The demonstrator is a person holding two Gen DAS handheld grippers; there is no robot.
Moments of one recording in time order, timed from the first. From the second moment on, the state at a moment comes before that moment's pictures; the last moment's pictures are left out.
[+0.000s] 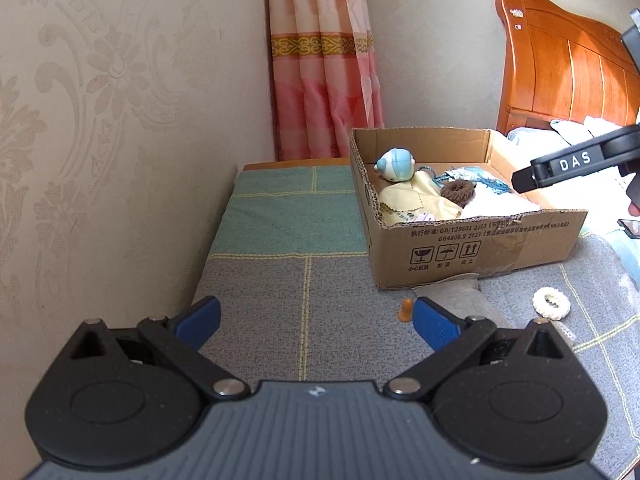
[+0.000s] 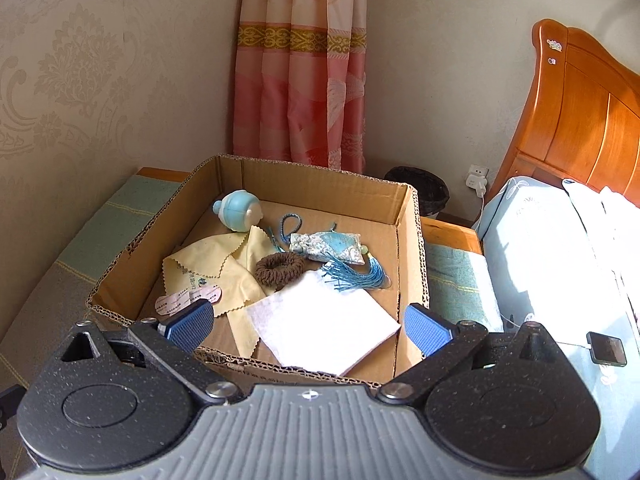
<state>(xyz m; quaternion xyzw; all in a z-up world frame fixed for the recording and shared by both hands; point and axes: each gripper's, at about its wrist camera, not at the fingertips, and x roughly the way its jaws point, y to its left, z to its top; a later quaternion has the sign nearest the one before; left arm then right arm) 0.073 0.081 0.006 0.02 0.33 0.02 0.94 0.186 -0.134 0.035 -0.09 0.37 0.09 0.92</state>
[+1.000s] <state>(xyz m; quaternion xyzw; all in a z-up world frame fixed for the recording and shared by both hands) 0.075 0.078 -0.002 0.03 0.34 0.00 0.94 0.146 -0.132 -0.056 -0.12 0.50 0.07 0.85</state>
